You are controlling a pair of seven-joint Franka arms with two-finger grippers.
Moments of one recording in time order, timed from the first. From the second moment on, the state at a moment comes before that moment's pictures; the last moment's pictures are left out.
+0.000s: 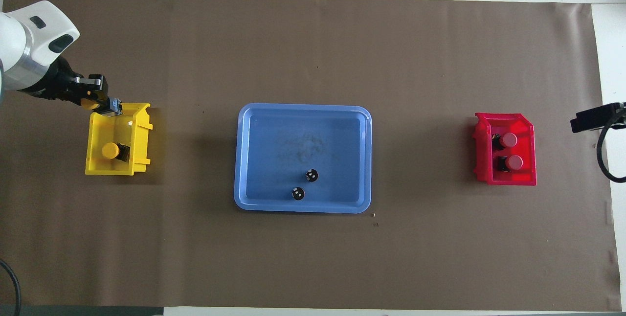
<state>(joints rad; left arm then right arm) -0.01 0.13 -0.09 -1.70 0.06 1.78 -0.01 -0.11 -0.07 0.00 -1.61 -0.02 1.52 -0.14</state>
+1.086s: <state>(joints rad) 0.05 0.11 -0.09 -2.08 0.06 2.22 0.04 -0.06 -0.02 -0.05 -1.58 -0.02 1.50 -0.10</state>
